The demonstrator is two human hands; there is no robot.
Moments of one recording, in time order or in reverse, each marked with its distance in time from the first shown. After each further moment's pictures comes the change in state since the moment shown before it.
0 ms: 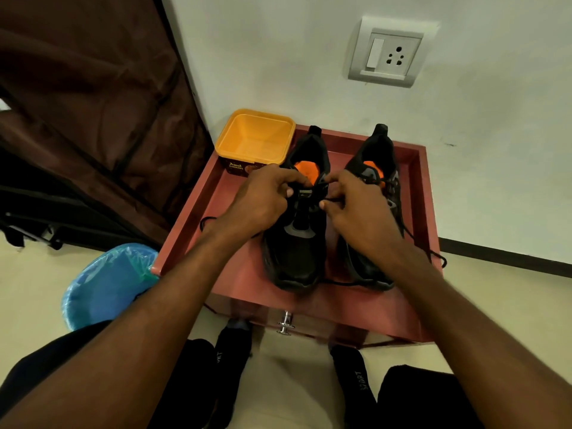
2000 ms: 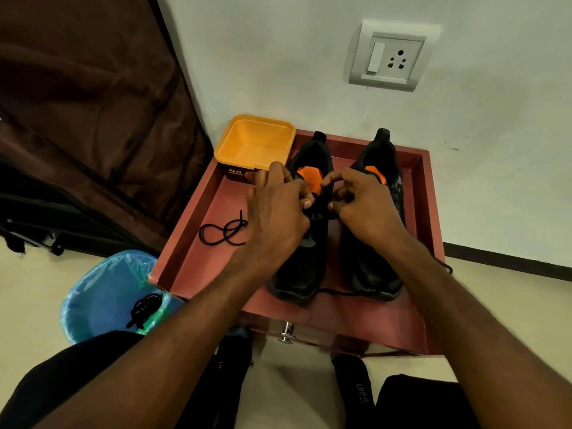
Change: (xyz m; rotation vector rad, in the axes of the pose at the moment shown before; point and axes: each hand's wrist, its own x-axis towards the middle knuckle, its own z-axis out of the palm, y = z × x) left_hand -0.017 0.037 0.027 0.396 0.280 -0.058; right_hand 0.021 0.014 -0.002 0.202 -0.019 0.013
